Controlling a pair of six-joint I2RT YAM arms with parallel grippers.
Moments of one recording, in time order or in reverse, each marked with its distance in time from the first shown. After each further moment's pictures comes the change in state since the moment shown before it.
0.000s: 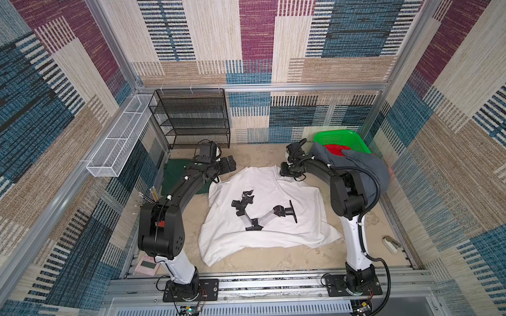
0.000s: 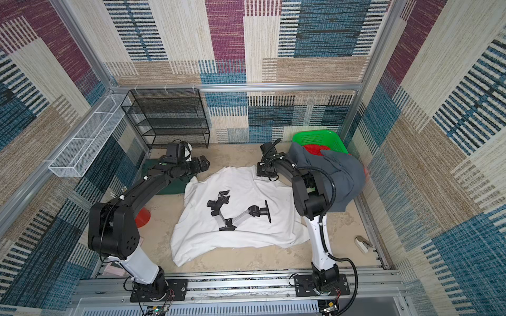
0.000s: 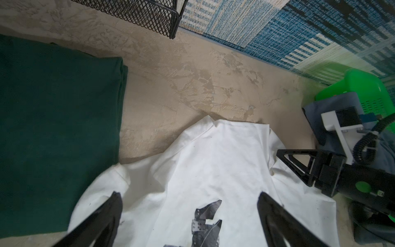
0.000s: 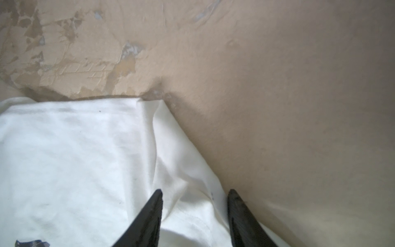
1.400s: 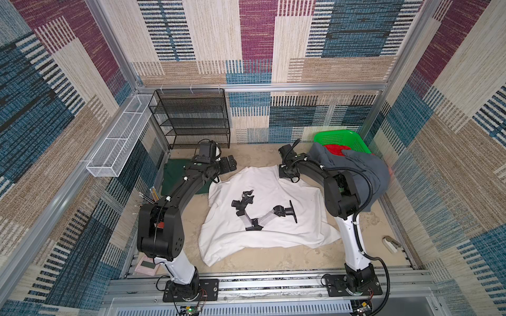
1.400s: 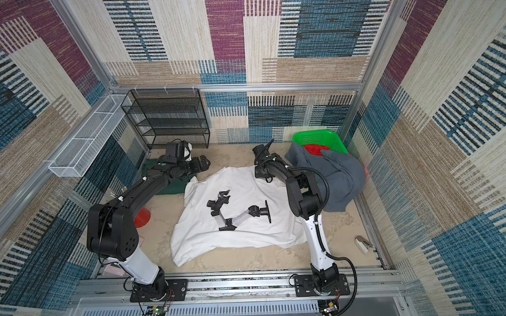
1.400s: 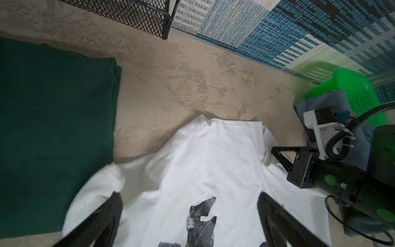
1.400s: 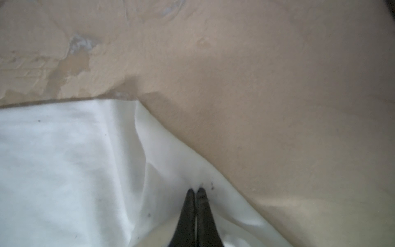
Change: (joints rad) left arm 0.000 -0.016 0.000 0.000 0.026 -0.001; right arm 0.067 0.044 0.058 -0.075 0.260 0.006
